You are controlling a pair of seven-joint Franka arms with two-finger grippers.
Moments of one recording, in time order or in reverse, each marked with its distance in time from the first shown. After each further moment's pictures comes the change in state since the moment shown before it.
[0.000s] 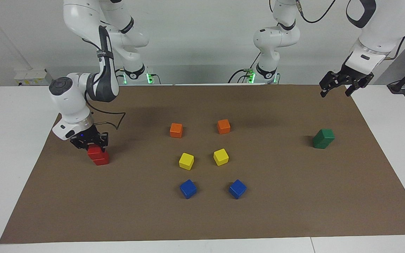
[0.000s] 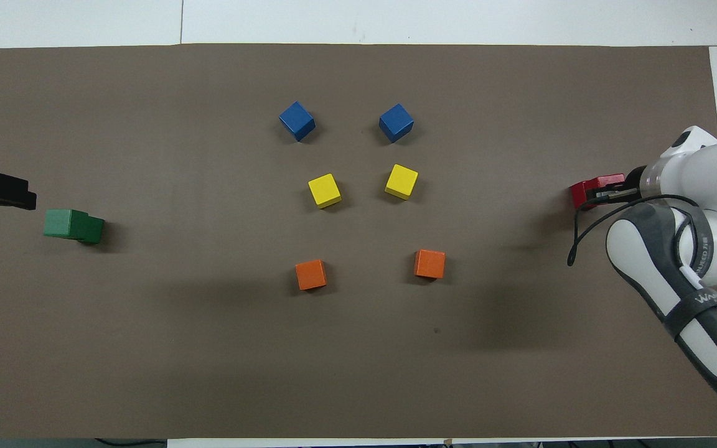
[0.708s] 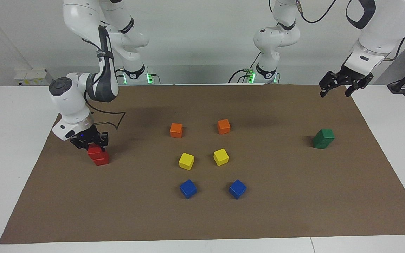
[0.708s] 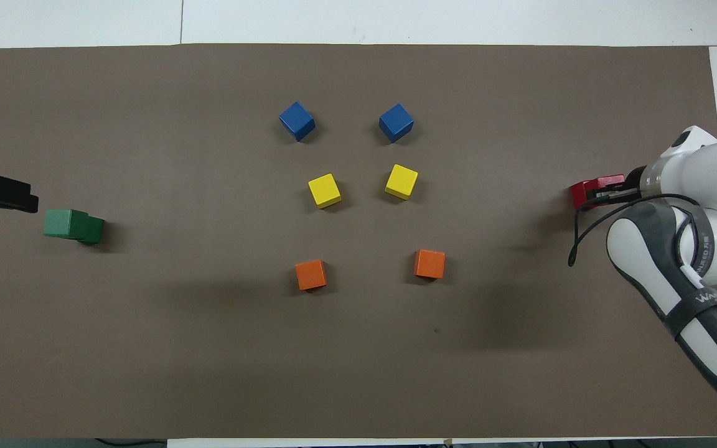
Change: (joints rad) left arm 0.022 0.000 -0.030 -0.008 0.000 -0.004 0.022; right arm 0.000 0.000 0.000 0.001 0.000 -0.002 0.000
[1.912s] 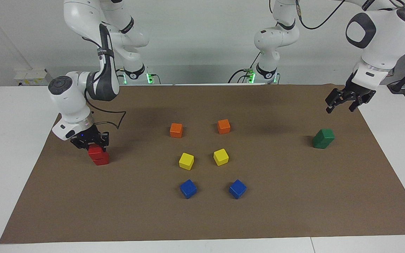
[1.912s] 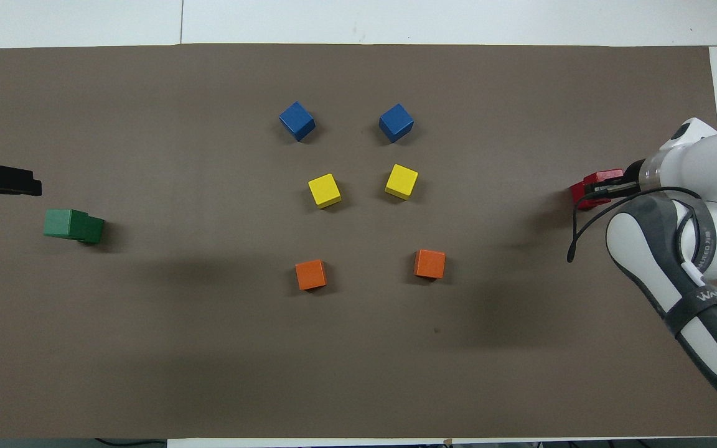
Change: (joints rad) left arm 0.089 -0.005 -0.012 -0.151 -0.038 0.249 0.011; right arm 0.013 0.001 0.003 0.040 0.000 -0.048 0.012
